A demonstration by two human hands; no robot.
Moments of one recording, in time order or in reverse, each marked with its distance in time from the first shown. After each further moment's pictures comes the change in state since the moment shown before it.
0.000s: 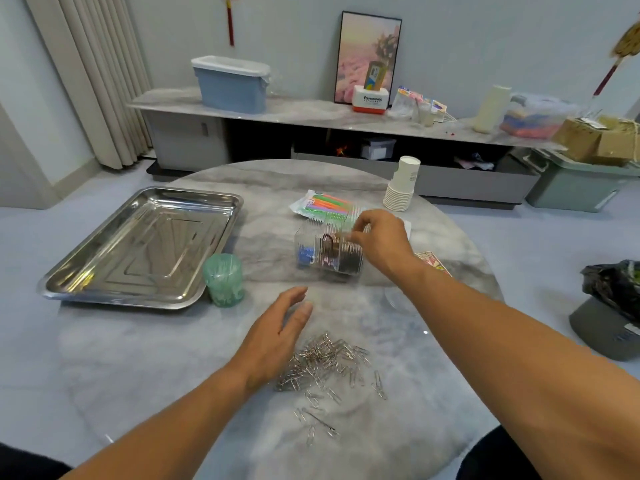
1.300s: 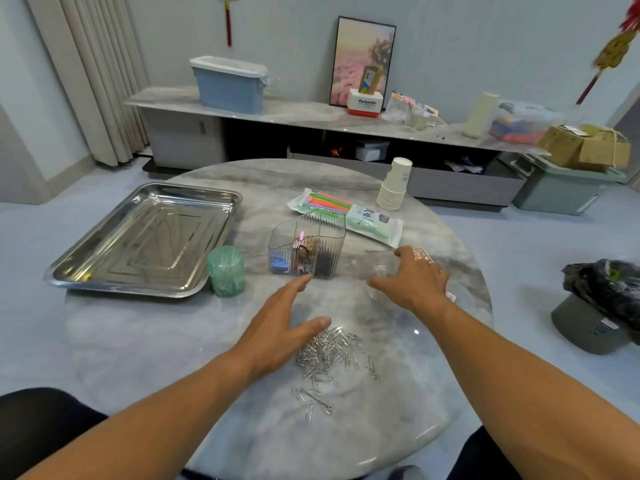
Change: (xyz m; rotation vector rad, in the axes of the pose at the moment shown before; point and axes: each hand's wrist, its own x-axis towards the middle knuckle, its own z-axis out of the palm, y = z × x) left_hand -0.012 0.017 -0.003 0.175 -0.039 0.060; right_hand -0.061 0.056 -0.021 -0.501 -0.050 0.280
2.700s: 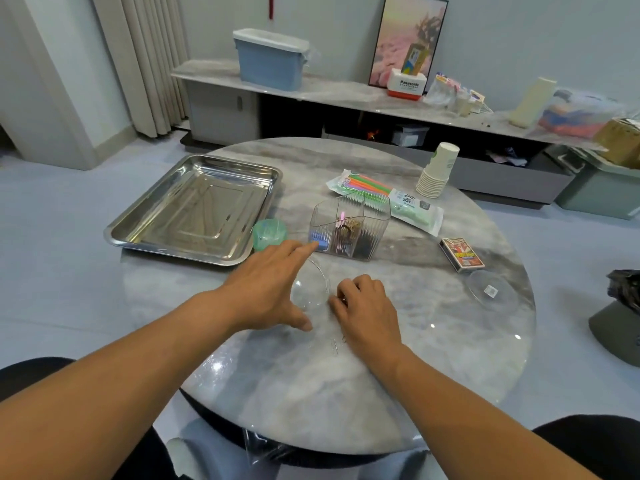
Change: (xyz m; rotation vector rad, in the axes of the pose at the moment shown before) left_hand -0.016 0.009 -0.092 0.736 -0.130 0.130; right_hand -0.096 -0.065 0.111 0.057 0.122 -0.560
